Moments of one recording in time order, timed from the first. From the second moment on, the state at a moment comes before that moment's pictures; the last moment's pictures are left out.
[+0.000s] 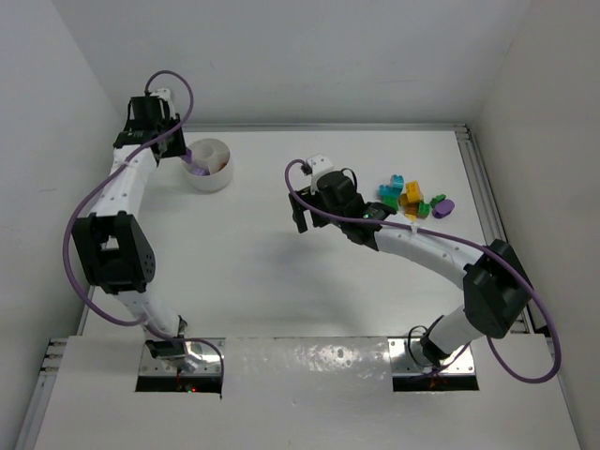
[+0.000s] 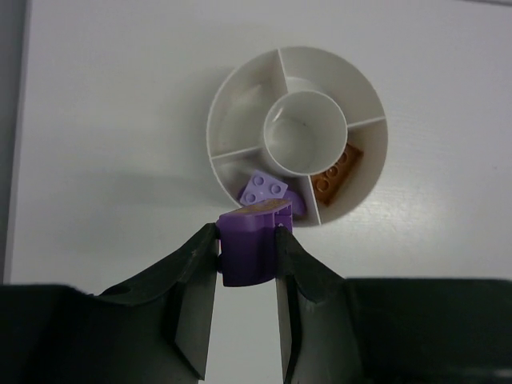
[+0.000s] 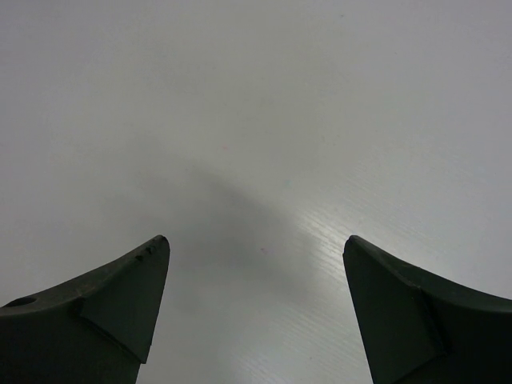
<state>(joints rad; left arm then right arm) 0.11 1.75 1.60 -0.56 0.03 -0.06 0.76 1.53 1.05 -0.10 0.16 0.17</state>
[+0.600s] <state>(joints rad) 0.10 1.92 1.61 -0.48 -0.06 -0.09 0.76 1.53 1.05 -0.14 0.19 0.17</state>
